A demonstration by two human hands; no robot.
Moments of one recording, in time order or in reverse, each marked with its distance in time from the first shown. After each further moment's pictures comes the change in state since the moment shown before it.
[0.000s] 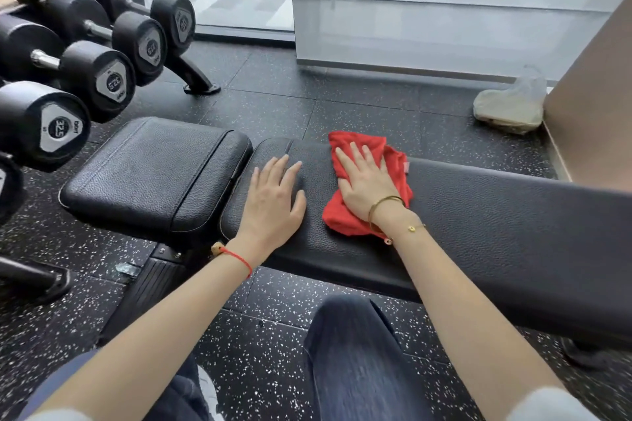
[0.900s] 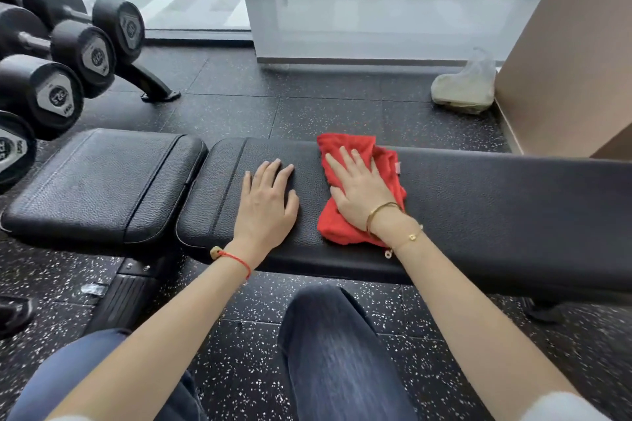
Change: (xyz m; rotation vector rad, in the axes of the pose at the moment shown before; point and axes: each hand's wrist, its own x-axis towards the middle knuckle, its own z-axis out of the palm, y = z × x) left_hand 0.001 0.046 0.034 0.014 -0.008 0.049; right_hand -0.049 0.051 -0.005 -0.029 0.038 0.025
